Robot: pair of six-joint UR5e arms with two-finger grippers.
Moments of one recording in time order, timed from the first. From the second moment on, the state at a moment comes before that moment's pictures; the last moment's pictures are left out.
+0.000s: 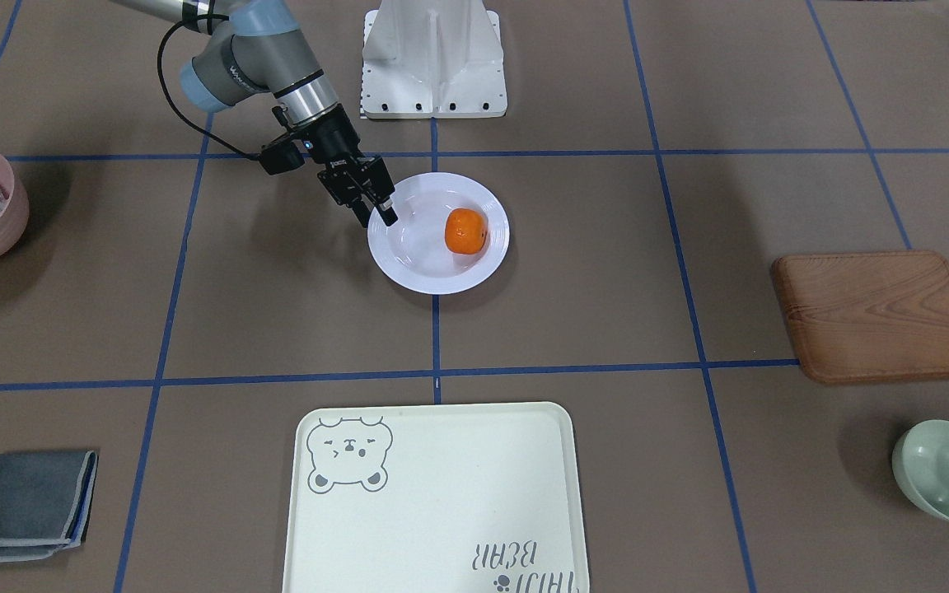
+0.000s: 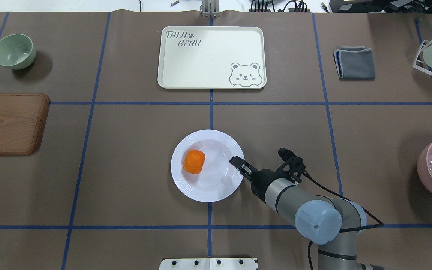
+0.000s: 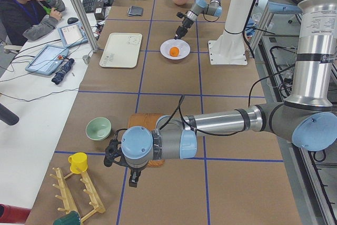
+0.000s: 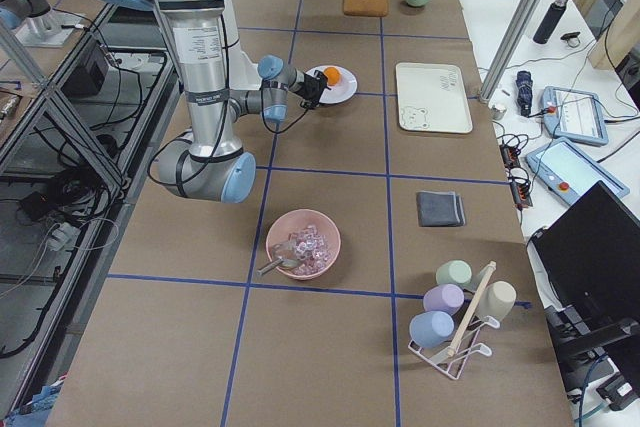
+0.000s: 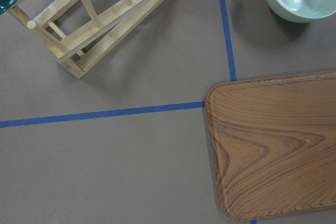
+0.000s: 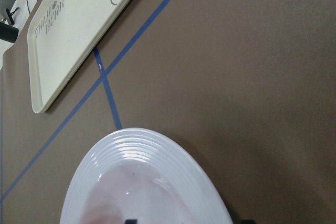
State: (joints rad) left arm -1.77 -1.60 -1.44 -1.67 -2.44 0.24; right arm 0.19 -1.27 1.73 -0.71 1.18 2.01
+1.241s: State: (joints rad) left arm -1.77 -1.60 -1.44 -1.67 -2.44 0.24; right arm 0.13 -1.27 1.71 -0.57 1.08 2.07
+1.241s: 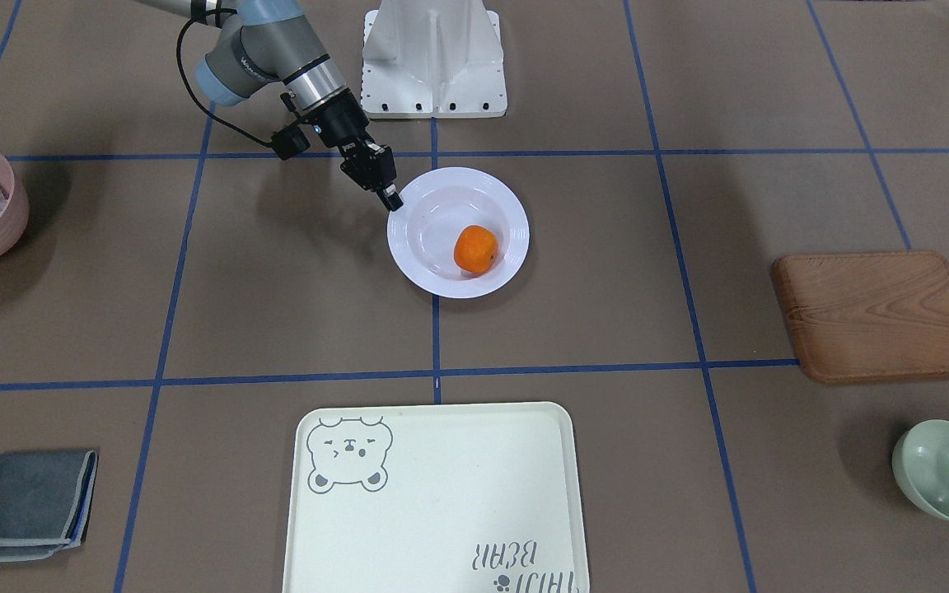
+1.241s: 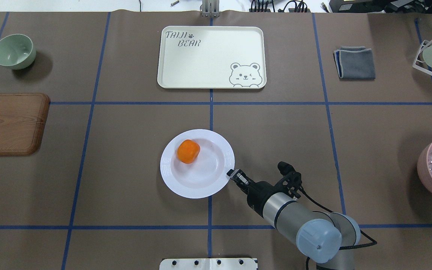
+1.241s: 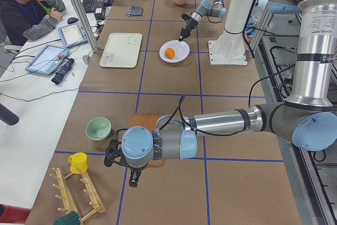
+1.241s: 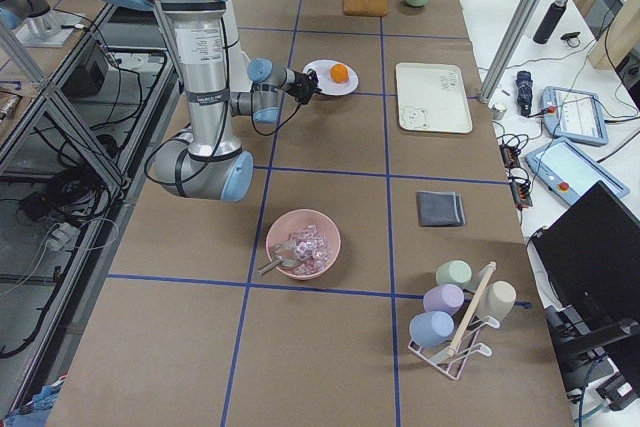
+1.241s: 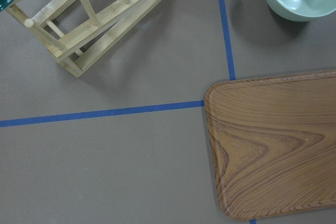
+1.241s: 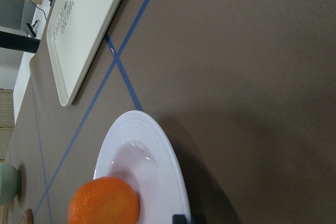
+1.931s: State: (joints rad) left arm -1.77 -1.60 -1.44 -1.68 -2.44 0.24; right arm 0.13 -1.28 1.70 -0.49 1.03 2.08
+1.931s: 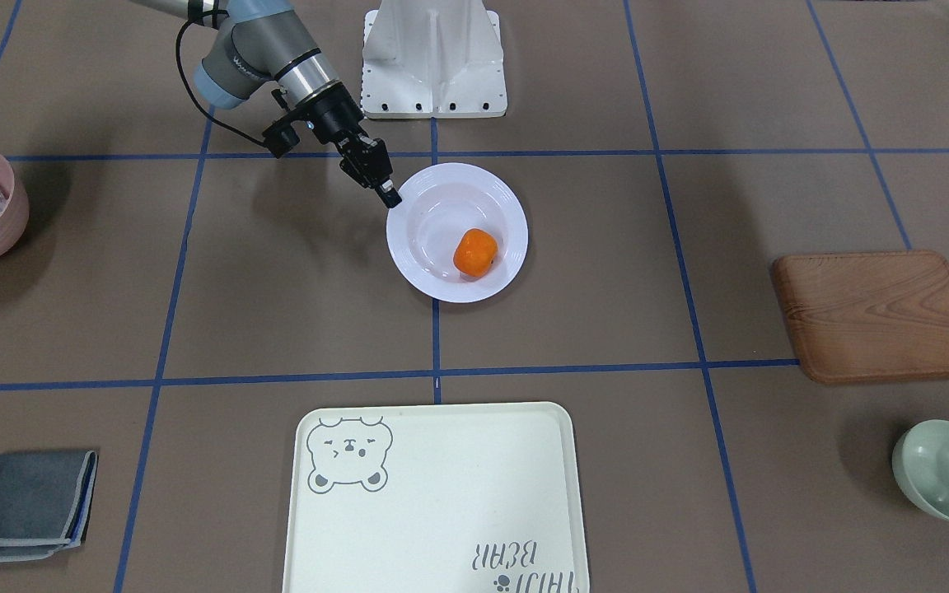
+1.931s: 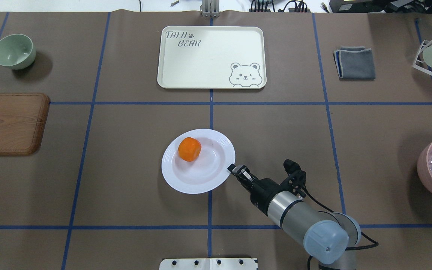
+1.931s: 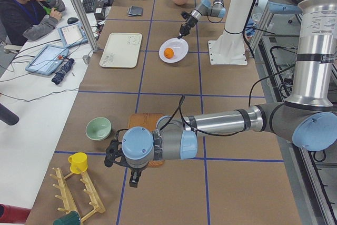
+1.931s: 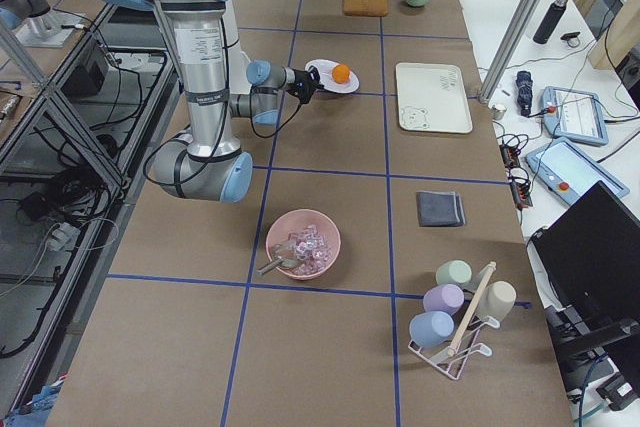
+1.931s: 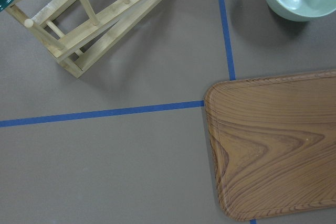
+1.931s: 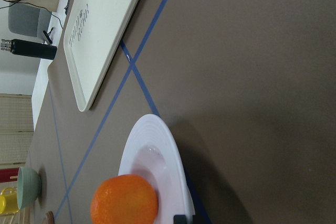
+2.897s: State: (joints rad) left arm -1.77 -1.59 -1.43 -1.71 -2.44 0.24; right arm 0.12 -1.27 1.62 -0.49 1.02 2.04
